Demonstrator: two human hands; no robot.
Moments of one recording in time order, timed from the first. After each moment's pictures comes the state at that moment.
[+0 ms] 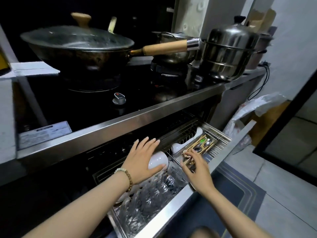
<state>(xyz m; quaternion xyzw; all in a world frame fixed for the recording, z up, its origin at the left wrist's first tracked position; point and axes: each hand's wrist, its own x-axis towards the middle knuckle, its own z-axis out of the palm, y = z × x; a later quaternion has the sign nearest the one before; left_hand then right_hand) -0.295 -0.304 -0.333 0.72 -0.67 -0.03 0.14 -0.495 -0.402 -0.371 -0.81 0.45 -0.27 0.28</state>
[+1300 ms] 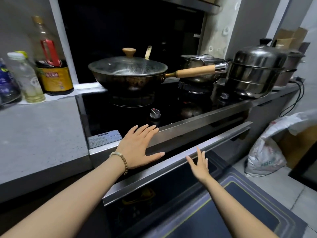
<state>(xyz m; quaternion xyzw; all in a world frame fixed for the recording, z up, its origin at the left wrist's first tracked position) -0.222 -0.230 -0.241 0.76 -0.63 0.14 0.08 -0.404 -0.411 -0.367 -0.73 0.48 -0.19 0.46</state>
